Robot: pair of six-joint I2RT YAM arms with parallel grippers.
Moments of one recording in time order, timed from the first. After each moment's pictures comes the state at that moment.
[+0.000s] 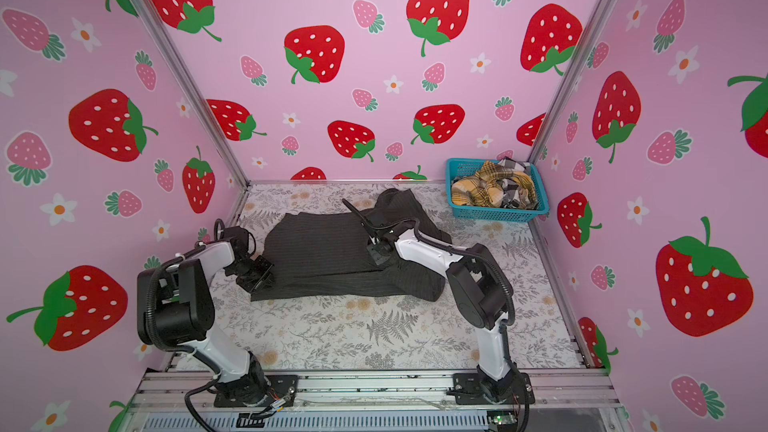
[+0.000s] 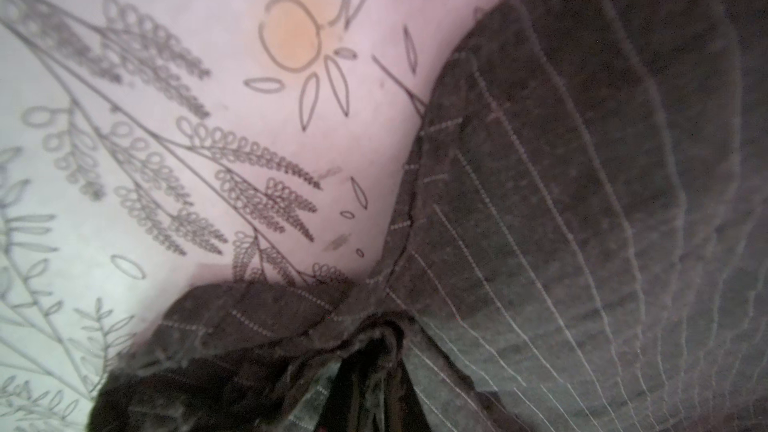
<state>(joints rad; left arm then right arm) 0.27 1.71 0.98 -0.74 0.22 -0.72 0.83 1.94 1.48 -0.57 0.23 0.05</state>
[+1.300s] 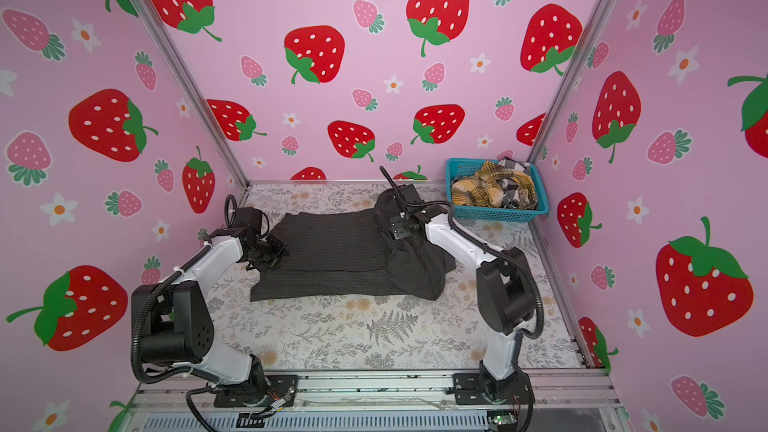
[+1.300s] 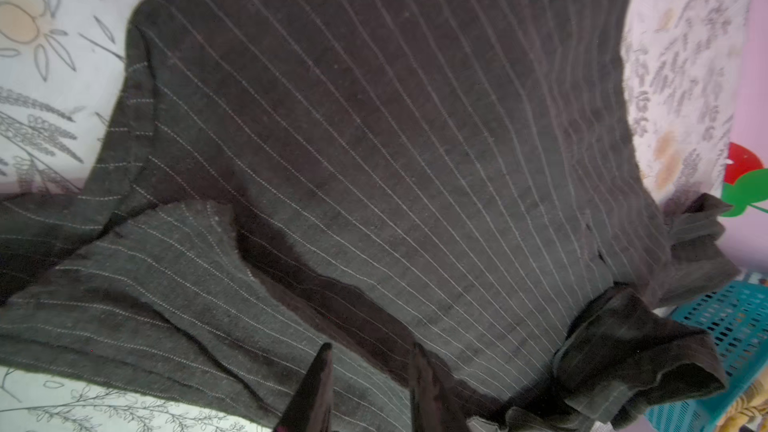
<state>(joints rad) 0.09 1.57 1.06 -0.71 0.24 -0.86 0.62 1.78 1.40 -0.58 0.17 0.15</state>
